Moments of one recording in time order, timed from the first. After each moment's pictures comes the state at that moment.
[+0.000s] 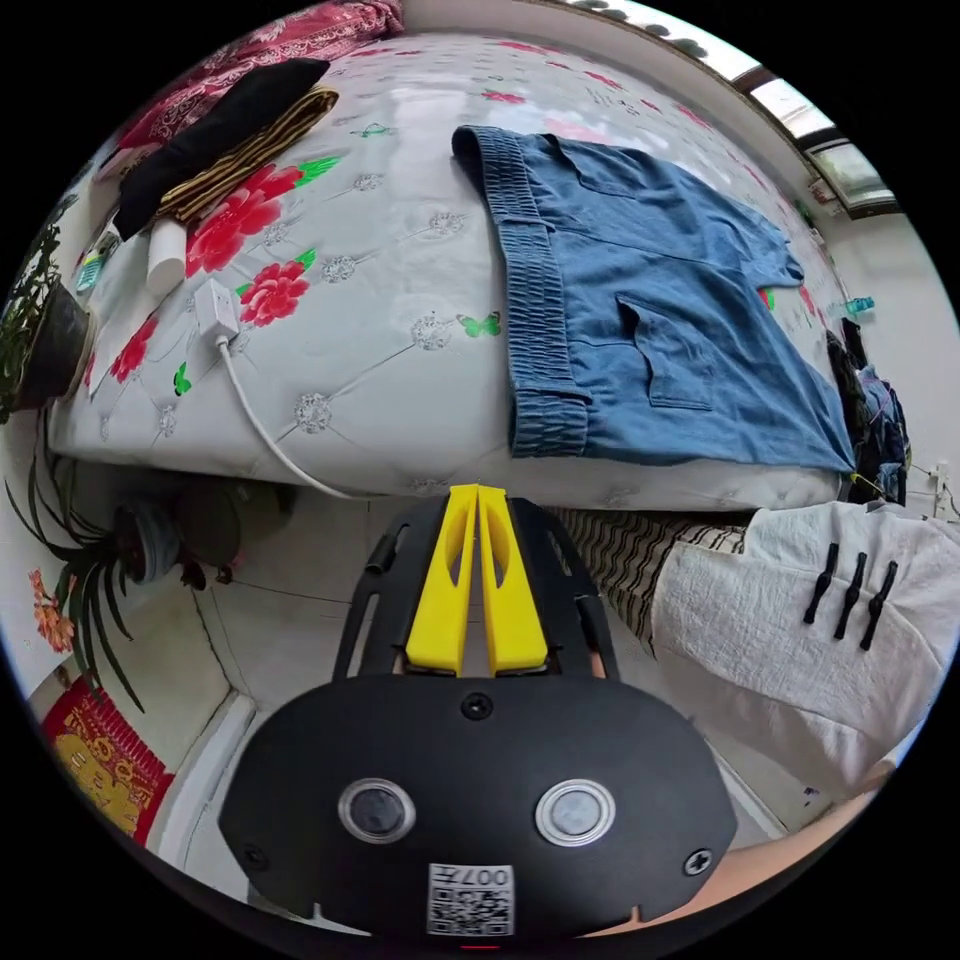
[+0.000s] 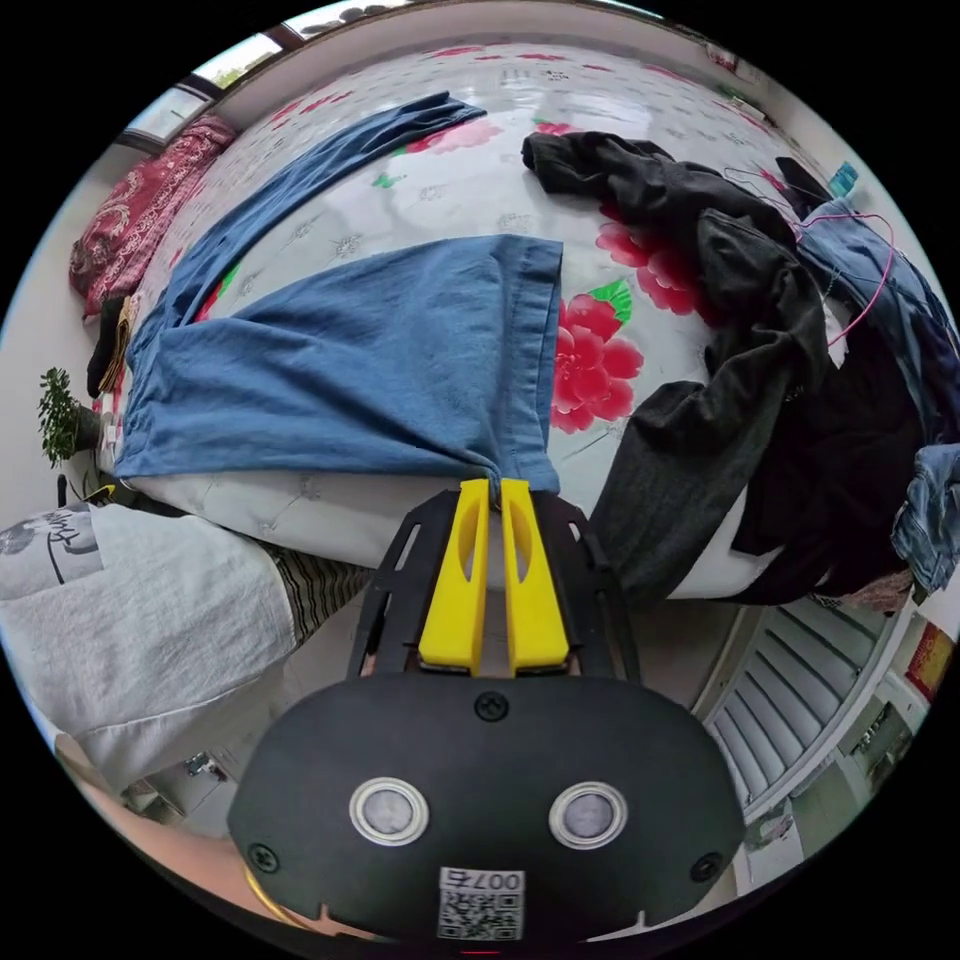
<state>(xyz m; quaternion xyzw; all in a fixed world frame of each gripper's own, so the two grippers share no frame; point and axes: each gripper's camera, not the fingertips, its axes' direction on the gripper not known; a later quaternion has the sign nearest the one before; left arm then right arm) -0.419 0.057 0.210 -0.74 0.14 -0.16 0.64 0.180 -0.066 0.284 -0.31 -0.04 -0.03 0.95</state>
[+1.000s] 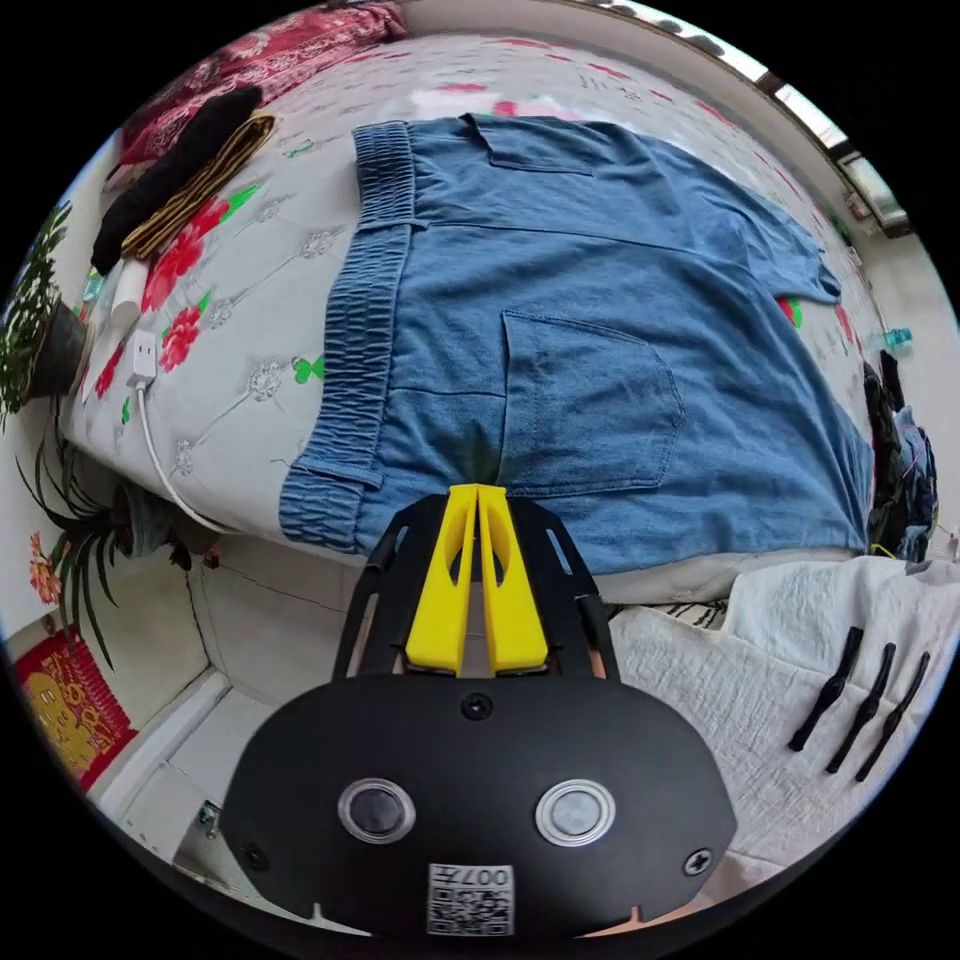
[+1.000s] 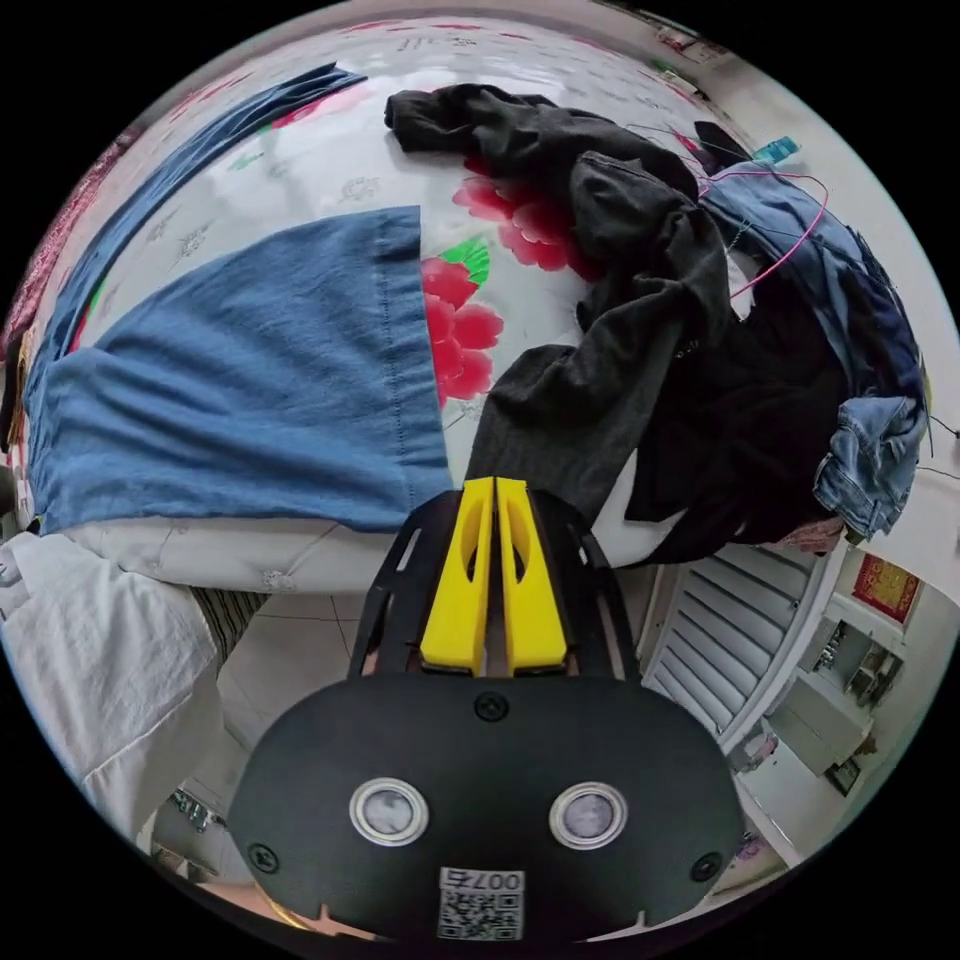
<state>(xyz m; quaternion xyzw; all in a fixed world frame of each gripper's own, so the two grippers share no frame) -0.273 0.033 0.314 -0.74 0.07 -0.21 0.64 0.182 -0.051 0.260 -0.33 0.11 -0.01 0.94</state>
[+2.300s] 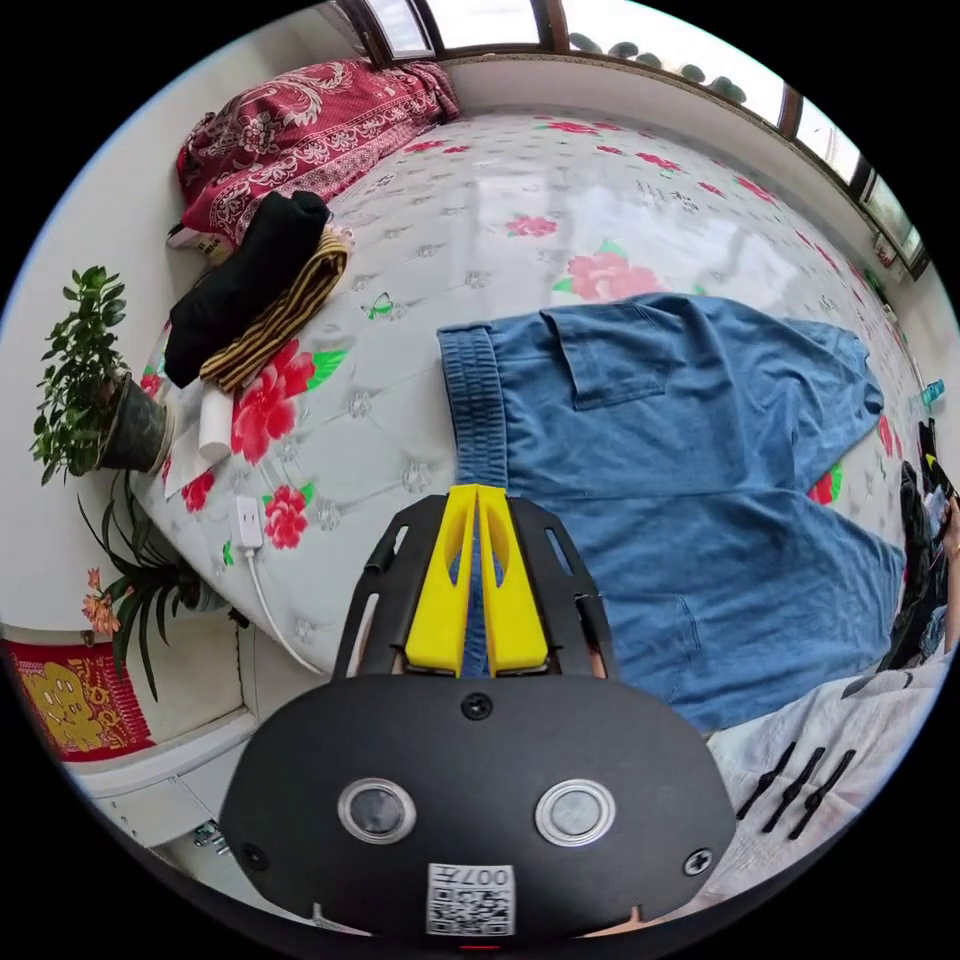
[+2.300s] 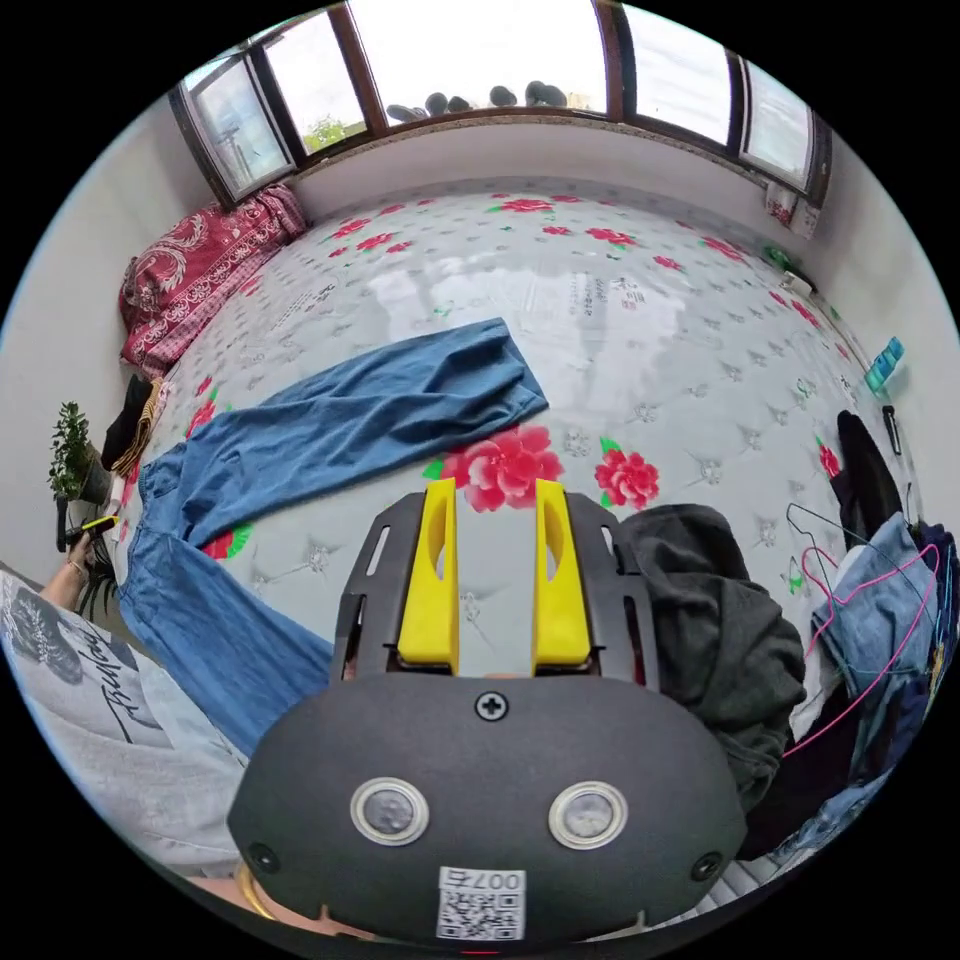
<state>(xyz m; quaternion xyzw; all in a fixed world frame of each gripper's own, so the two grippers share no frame) -0.344 -0.061 0.409 -0.68 -0.02 -0.13 0.73 0.089 -0.214 0.243 -0.09 -0.08 -0.09 0.99</state>
